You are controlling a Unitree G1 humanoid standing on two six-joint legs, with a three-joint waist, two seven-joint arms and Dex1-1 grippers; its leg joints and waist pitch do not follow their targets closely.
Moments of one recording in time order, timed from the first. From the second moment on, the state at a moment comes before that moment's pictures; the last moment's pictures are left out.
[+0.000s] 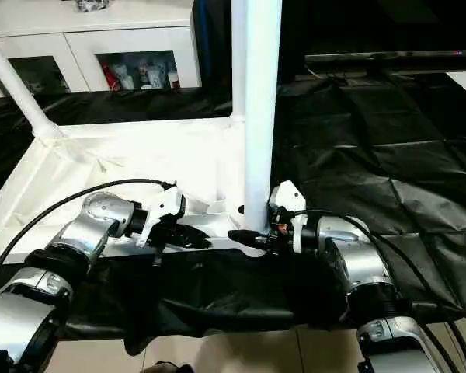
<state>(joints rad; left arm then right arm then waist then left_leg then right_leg) -0.75 0.23 -0.20 0.98 0.09 -0.18 -1.33 -0.47 -0.35 0.10 0.59 0.19 0.00 1.16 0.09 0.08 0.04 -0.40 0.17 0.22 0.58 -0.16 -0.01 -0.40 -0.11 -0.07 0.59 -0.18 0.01</state>
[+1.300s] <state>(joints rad) -0.80 0.16 -0.19 1.06 0.11 -0.18 -1.21 -0.48 -0.38 0.07 0.59 0.20 -0.02 1.10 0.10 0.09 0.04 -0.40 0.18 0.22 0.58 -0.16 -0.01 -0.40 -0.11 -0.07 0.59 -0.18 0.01</state>
